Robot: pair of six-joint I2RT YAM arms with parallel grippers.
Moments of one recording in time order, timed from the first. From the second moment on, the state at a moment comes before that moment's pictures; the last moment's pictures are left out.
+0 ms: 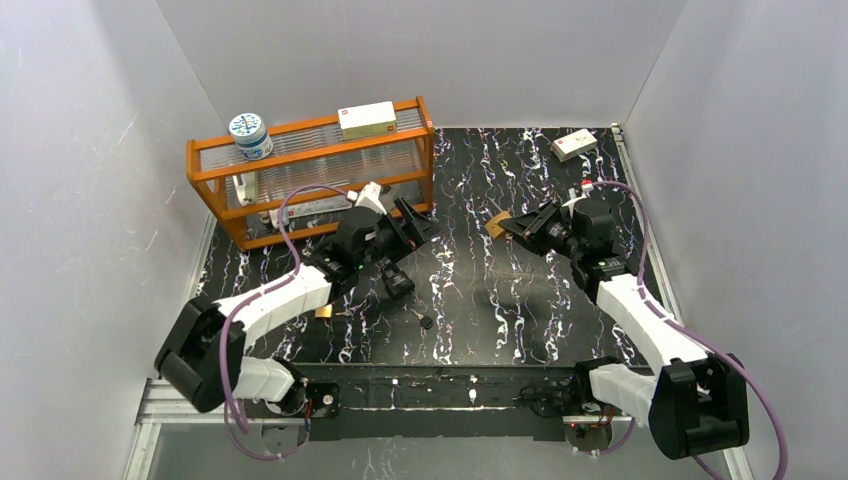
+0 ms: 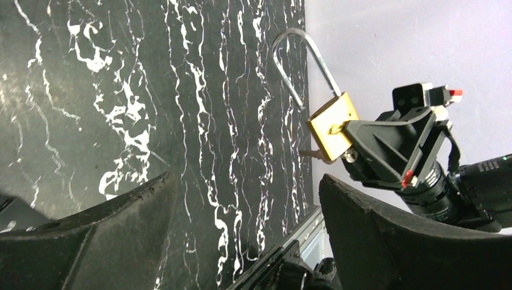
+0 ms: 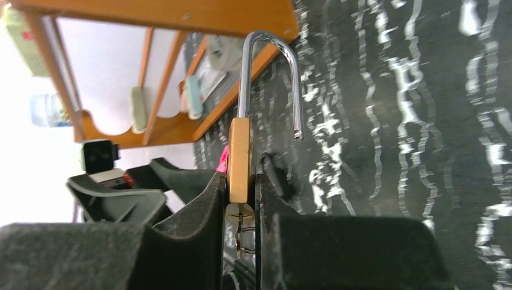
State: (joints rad) left arm -0.65 1.29 0.70 0.24 0.10 -1.05; right arm 0.25 1.06 0.63 0.05 -0.40 1.09
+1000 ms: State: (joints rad) left arm -0.64 1.34 0.74 0.09 0.10 -1.02; right arm 0.14 1.44 0.64 0.18 -0.29 0.80
